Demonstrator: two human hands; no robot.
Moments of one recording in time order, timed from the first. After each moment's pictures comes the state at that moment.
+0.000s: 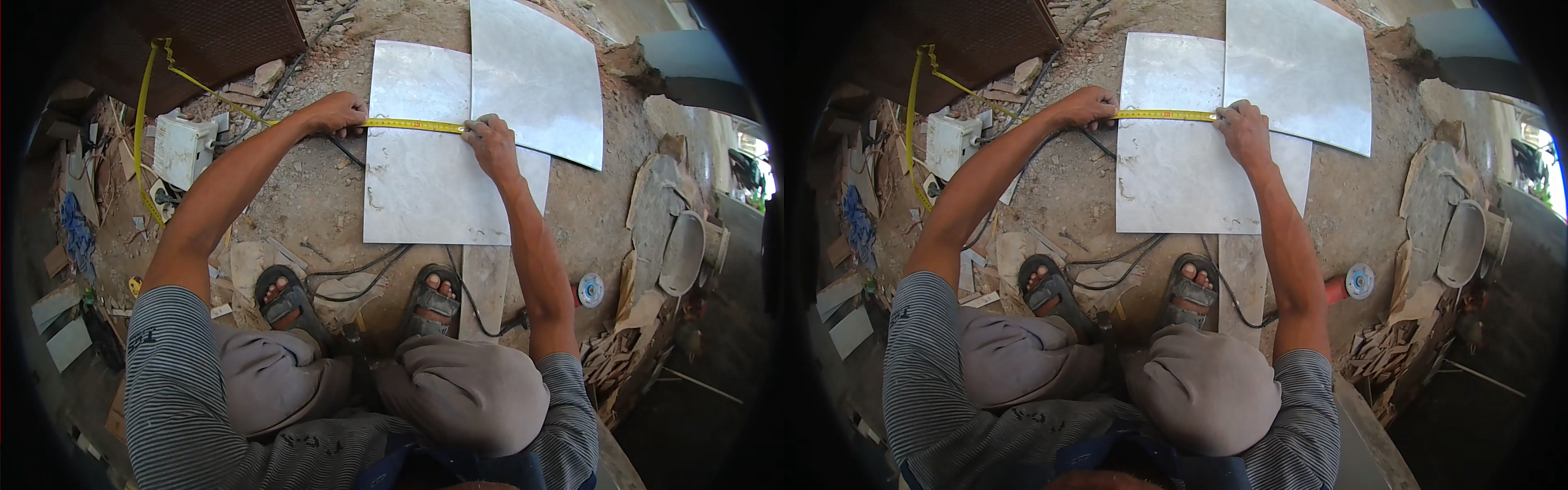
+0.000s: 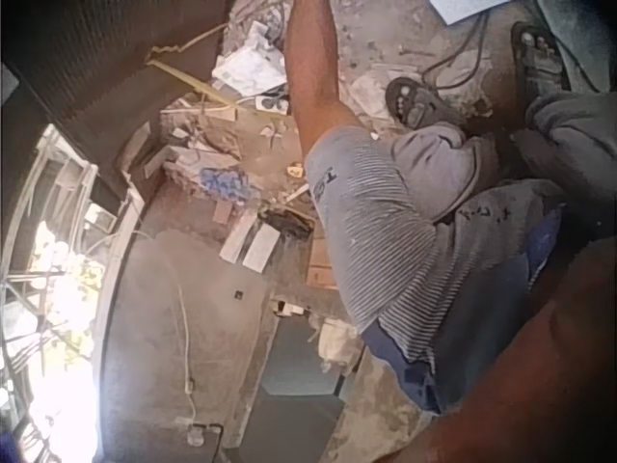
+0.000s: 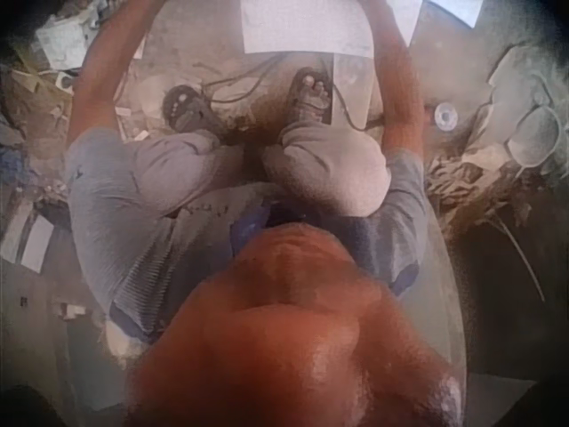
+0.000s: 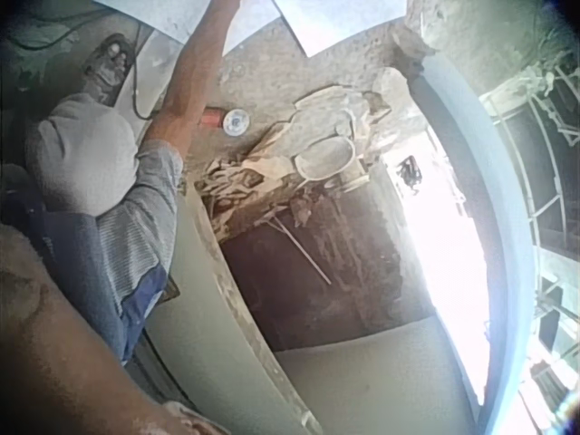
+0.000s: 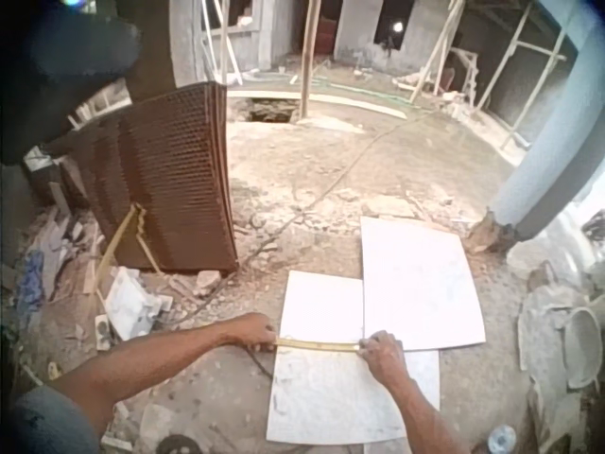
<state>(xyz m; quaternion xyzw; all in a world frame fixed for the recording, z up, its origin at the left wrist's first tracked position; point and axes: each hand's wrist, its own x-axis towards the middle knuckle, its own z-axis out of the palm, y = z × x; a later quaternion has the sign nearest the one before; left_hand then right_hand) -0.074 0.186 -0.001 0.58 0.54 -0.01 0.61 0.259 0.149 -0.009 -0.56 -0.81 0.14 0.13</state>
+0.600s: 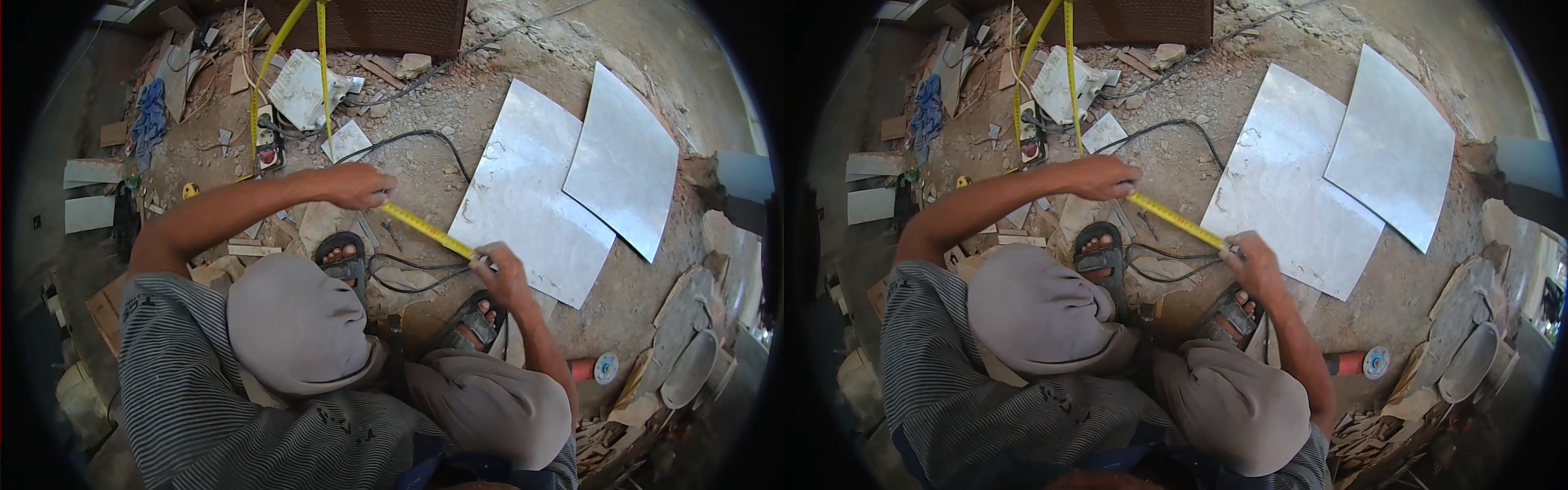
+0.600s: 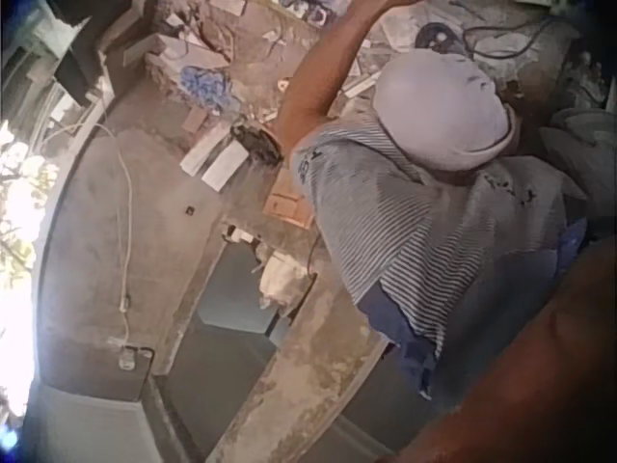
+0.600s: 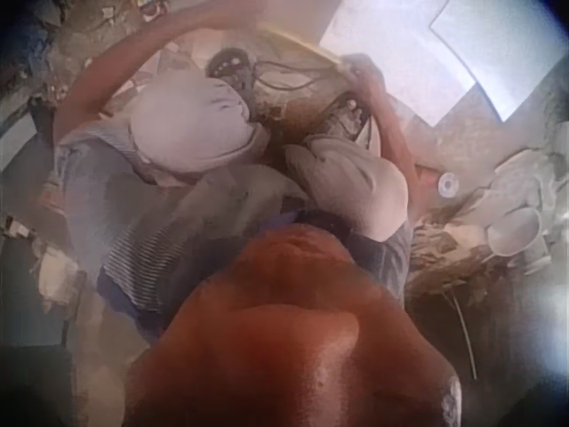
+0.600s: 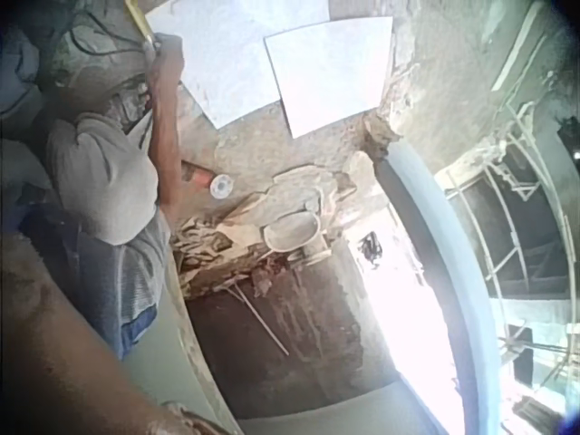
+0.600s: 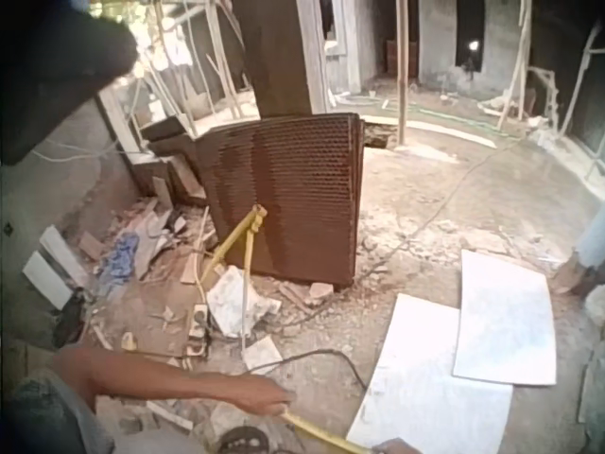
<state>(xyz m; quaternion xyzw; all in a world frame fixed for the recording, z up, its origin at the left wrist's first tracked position) -0.179 0.006 0.089 0.76 0.46 -0.08 0.44 0.184 -0.014 0.053 -0.40 -0.78 0.46 0.13</state>
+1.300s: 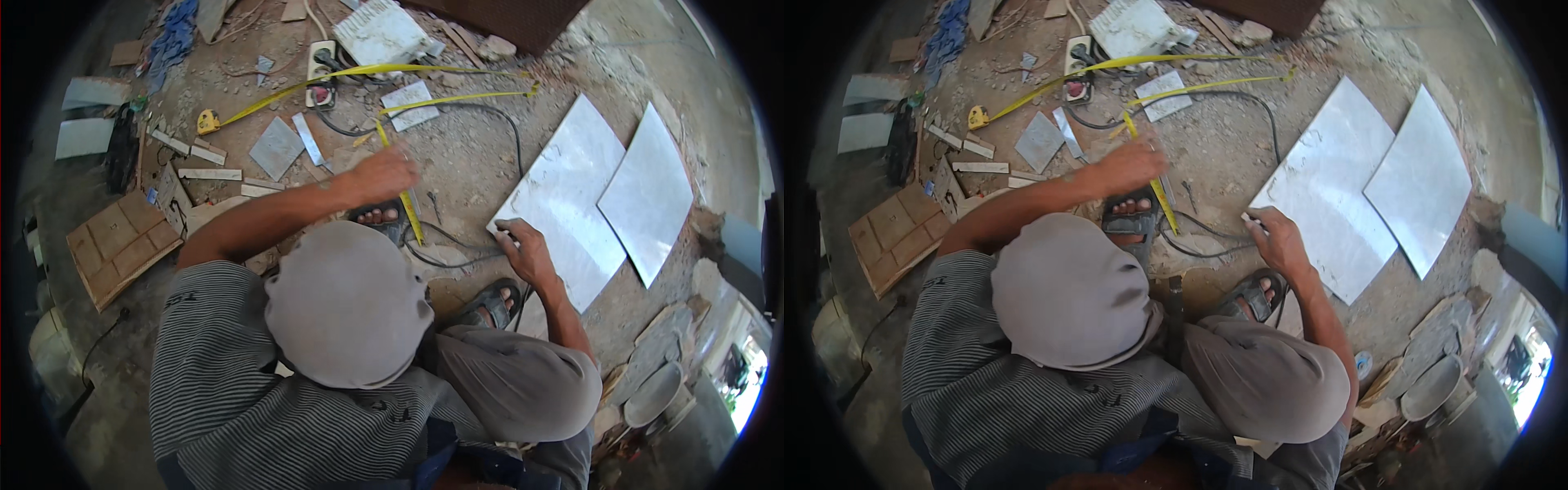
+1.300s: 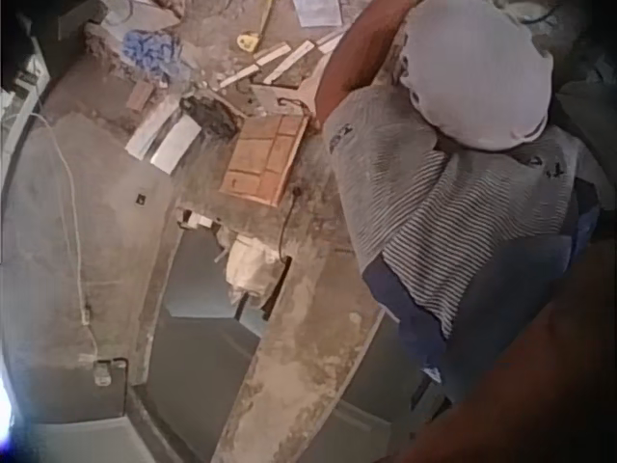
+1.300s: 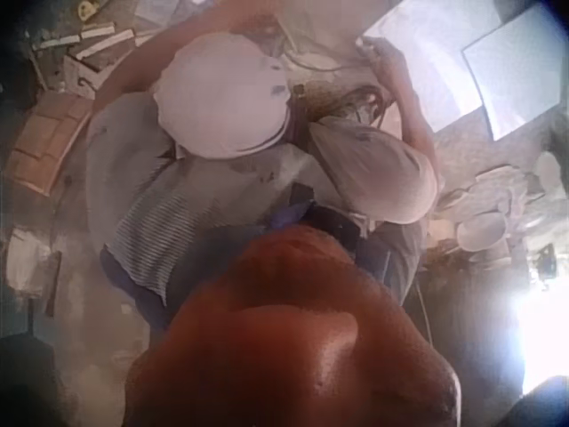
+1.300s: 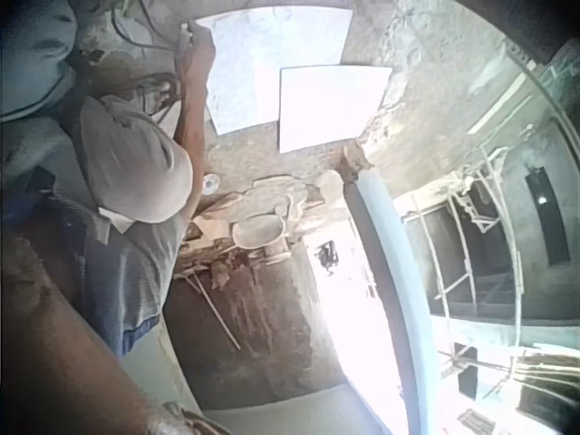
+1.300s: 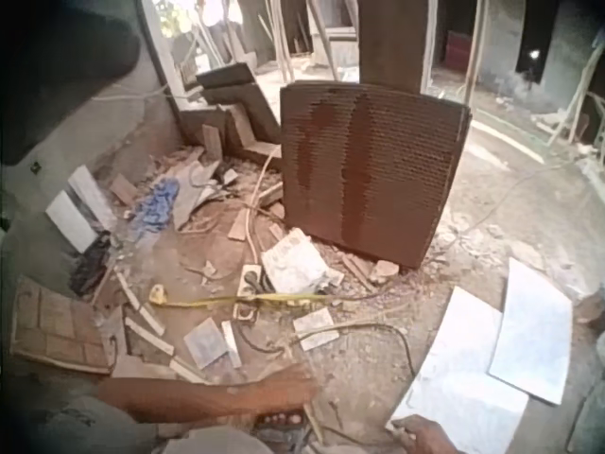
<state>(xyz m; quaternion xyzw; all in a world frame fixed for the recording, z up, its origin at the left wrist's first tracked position) -0.201 -0.097 0.042 0.83 0.52 -0.07 0.18 0.115 0.001 0.080 -0.31 -0.84 0.46 0.01</state>
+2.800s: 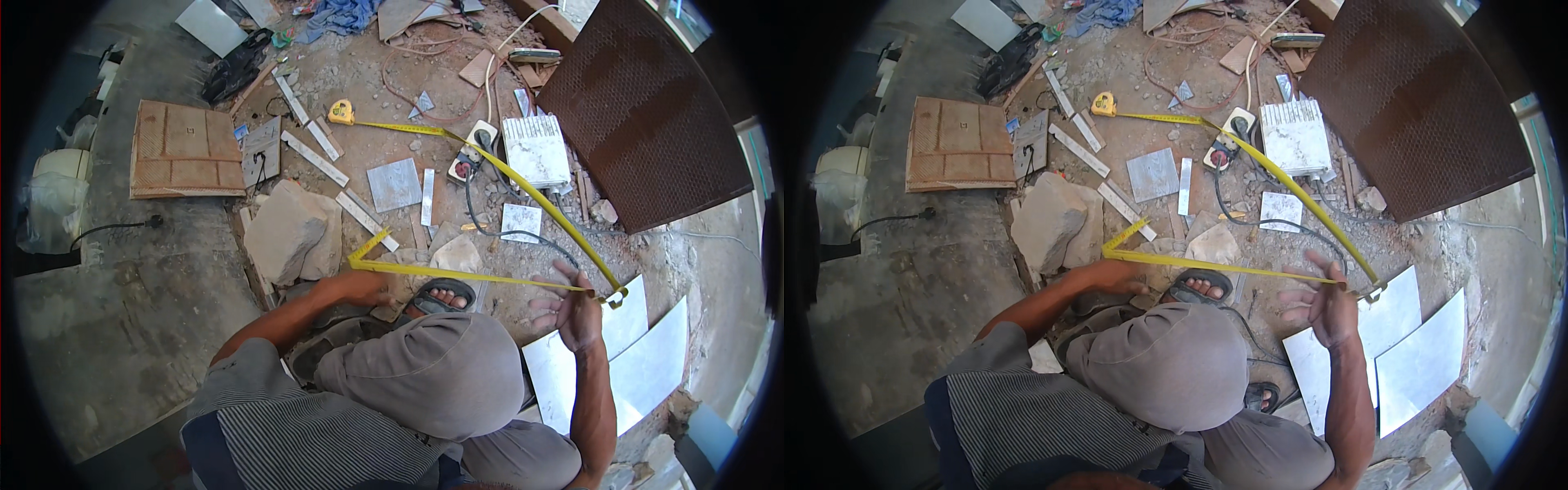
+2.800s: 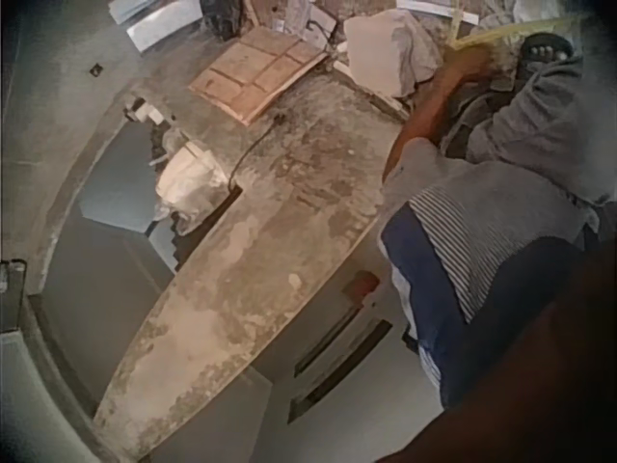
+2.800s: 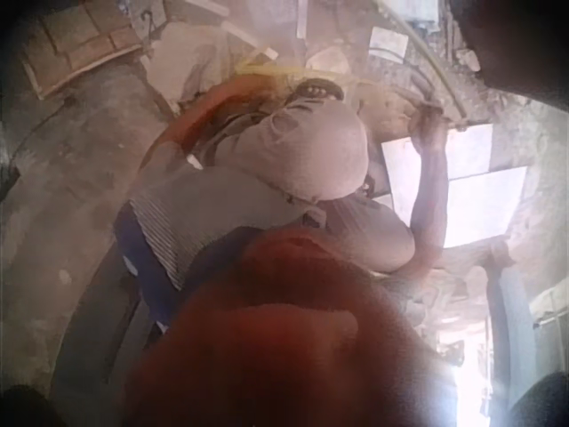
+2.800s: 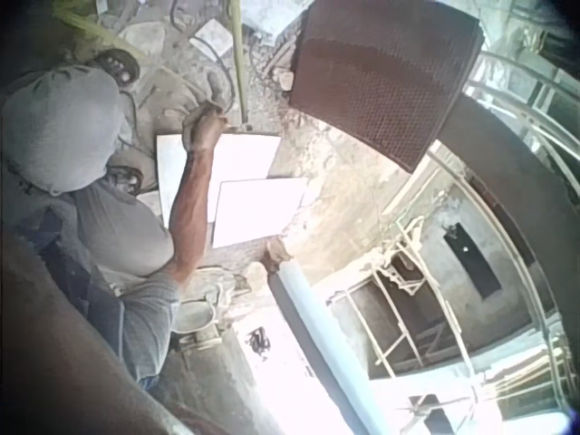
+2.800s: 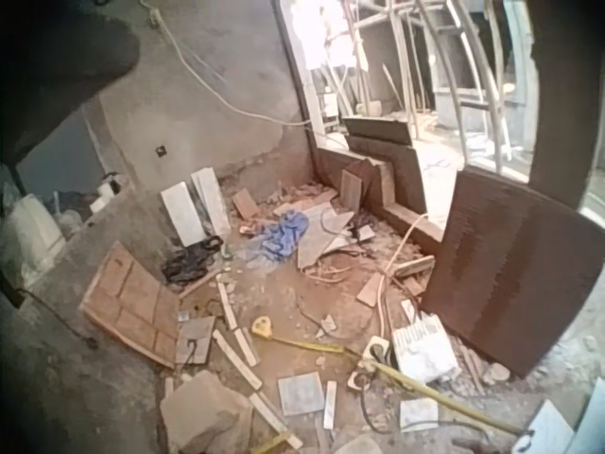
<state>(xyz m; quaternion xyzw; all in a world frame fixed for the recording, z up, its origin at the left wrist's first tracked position) -0.249 -0.305 0.082 0.43 0.76 0.06 0.48 -0.046 0.055 0.150 -0.32 -0.36 0.87 -0.08</state>
